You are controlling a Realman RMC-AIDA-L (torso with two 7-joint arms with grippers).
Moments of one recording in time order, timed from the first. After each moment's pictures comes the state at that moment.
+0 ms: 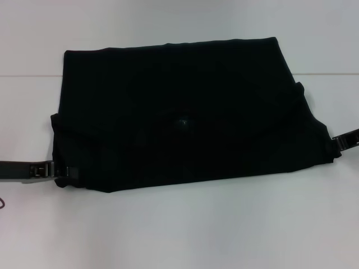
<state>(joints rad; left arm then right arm) -0.56 -1.93 0.63 0.59 2.28 1.37 -2.18 0.80 1.95 -0.76 -0.64 -2.71 -1.15 2.27</state>
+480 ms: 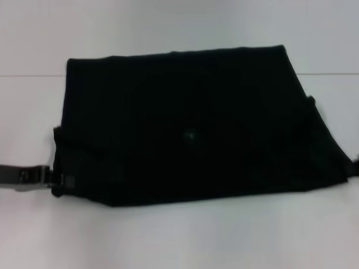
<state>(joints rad) -0.56 -1.88 0.62 0.59 2.29 1.54 -2.23 0.79 1.87 -0.75 -0.64 -2.70 -1.39 2.25</state>
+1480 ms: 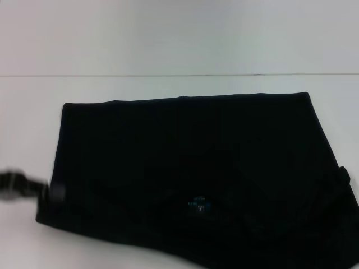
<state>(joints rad) -0.60 -1.82 0.41 0.58 2.43 1.97 -2.20 0.71 1.84 -0.54 -0.61 -2.76 -1.77 2.08</state>
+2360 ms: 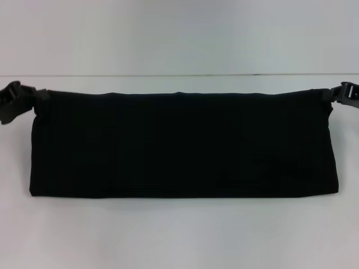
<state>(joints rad) -0.67 -1.88 0.13 0.49 2.33 1.32 -2.27 0.79 1.91 -0.39 -0.48 -2.39 -1.09 2.21</state>
